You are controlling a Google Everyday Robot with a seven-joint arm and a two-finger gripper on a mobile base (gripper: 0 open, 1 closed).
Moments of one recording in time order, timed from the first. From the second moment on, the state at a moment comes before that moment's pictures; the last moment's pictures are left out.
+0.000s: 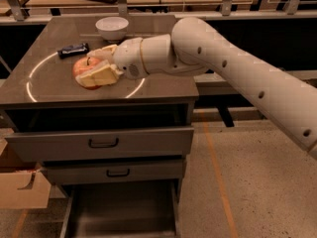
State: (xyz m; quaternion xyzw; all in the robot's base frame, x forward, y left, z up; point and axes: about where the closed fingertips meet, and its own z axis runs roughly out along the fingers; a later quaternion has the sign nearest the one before) arm 0.592 0.167 0.934 -0.55 0.56 0.38 0.48
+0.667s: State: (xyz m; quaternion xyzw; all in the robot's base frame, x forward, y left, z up) arm 0.560 0.166 0.939 -0.57 0.56 0.39 0.47
